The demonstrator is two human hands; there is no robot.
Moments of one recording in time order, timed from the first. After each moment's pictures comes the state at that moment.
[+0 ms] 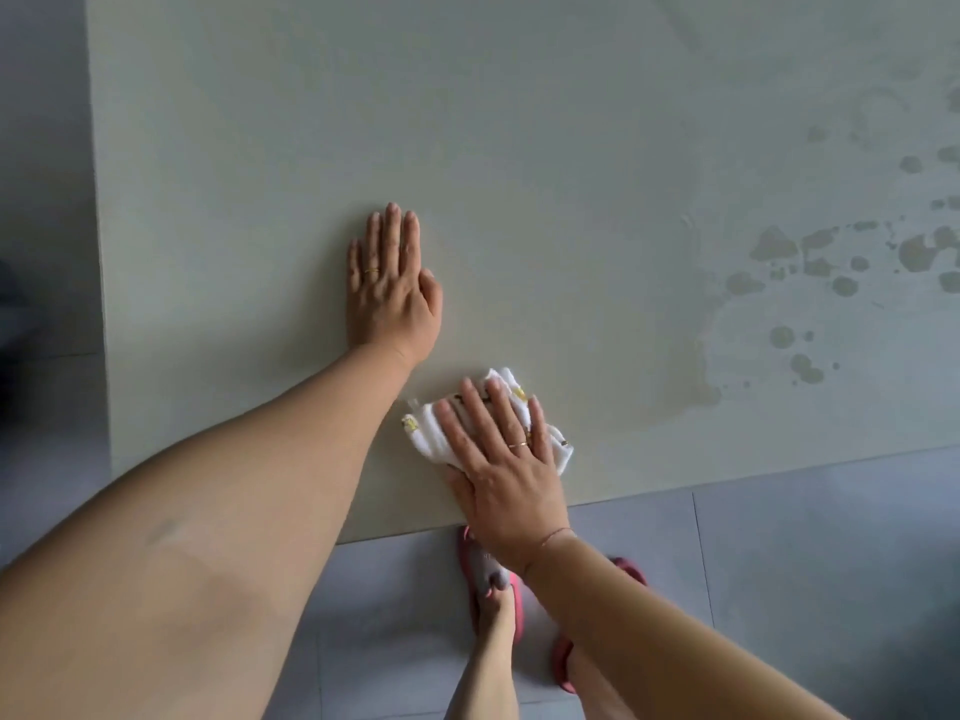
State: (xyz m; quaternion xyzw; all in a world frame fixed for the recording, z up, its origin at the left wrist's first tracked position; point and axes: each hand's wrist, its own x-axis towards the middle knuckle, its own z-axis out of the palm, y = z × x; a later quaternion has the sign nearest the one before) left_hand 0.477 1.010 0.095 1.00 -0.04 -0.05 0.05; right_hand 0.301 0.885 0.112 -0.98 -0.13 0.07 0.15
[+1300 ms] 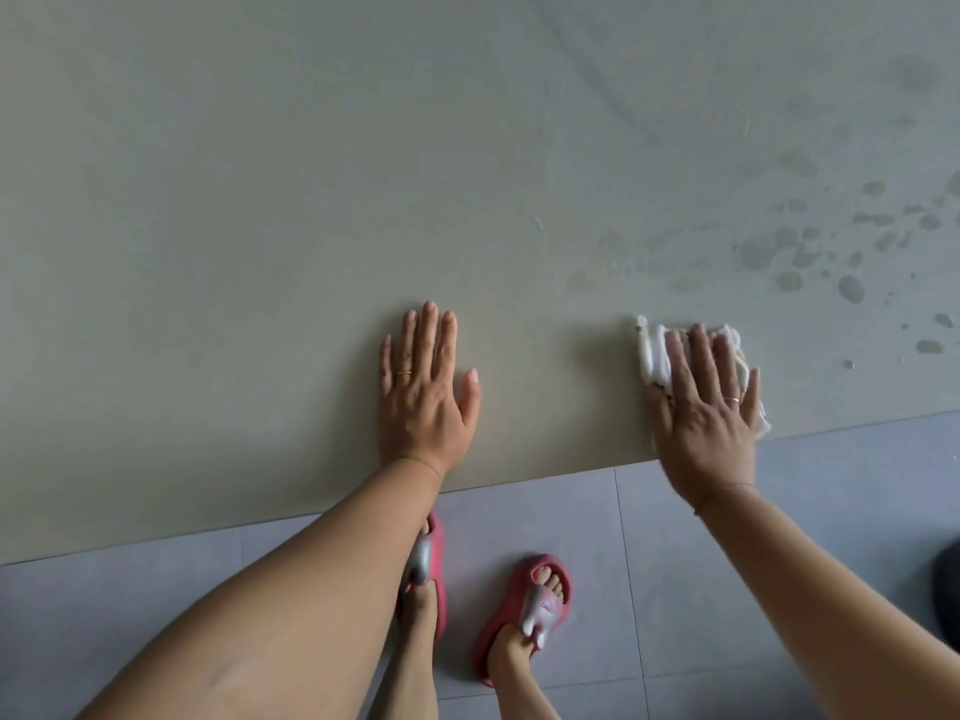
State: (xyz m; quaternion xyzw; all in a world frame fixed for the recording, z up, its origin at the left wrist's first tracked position) left_hand 0.353 0.844 0.097 0.99 -0.05 -0.03 0.09; right_hand 0.306 0.580 0.116 -0.98 0.13 0.10 0.11
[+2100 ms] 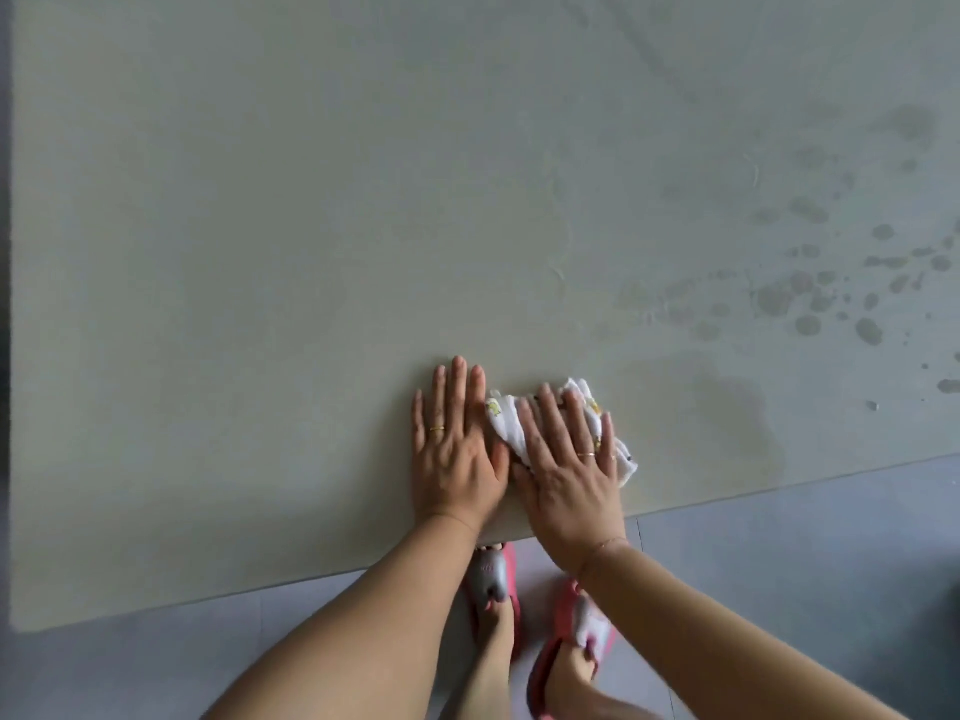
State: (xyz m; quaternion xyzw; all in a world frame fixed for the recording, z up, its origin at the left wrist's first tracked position) left_hand 0.355 0.844 0.104 0.99 -0.06 -0.08 0.08; right_hand 0.314 0.715 0.114 -0.99 -0.03 0.08 0.13
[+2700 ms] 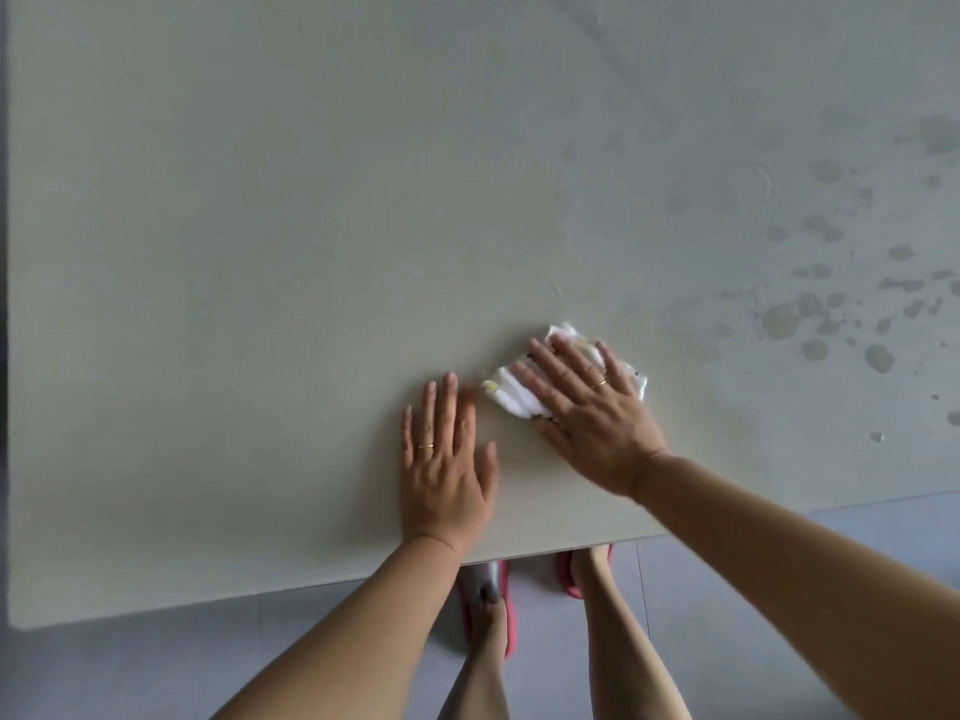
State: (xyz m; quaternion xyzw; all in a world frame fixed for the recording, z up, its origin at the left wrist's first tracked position) left_hand 0.356 0.842 0.106 0.99 -0.06 -0.09 0.06; right_hand 0.402 0.646 0.105 -0.97 -0.21 0.07 0.07
